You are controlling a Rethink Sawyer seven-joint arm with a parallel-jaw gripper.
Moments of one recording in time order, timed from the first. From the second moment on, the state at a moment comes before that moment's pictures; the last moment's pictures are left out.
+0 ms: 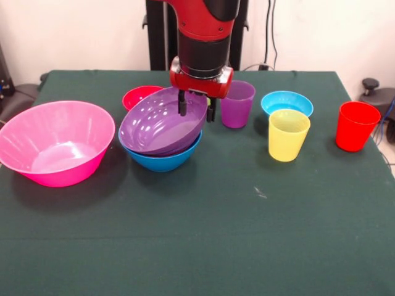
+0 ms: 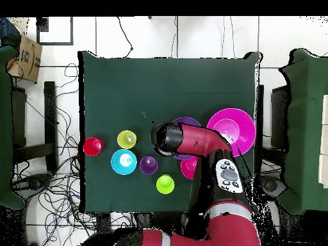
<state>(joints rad) -0.27 -0.56 -0.01 1.67 -0.10 0.56 1.87</state>
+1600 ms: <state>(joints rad) -0.27 -0.47 -0.05 1.66 -0.11 0.31 1.87</state>
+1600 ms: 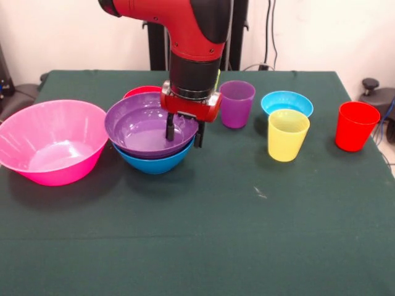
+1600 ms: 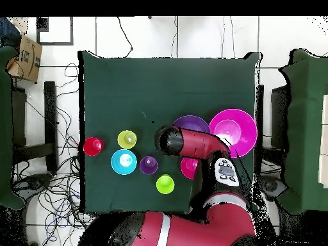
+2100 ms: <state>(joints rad) -0.27 -0.48 -0.05 1.66 -0.11 0.31 1.87</state>
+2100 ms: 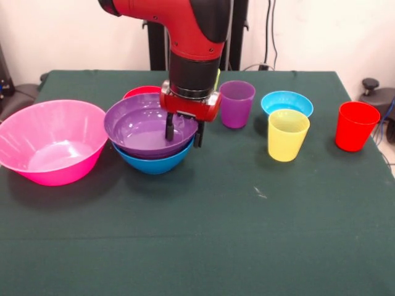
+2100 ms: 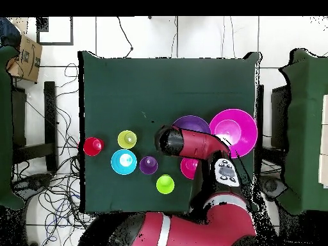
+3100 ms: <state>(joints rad) -0.27 -0.62 -0.05 1.71 -0.11 0.39 1.87</state>
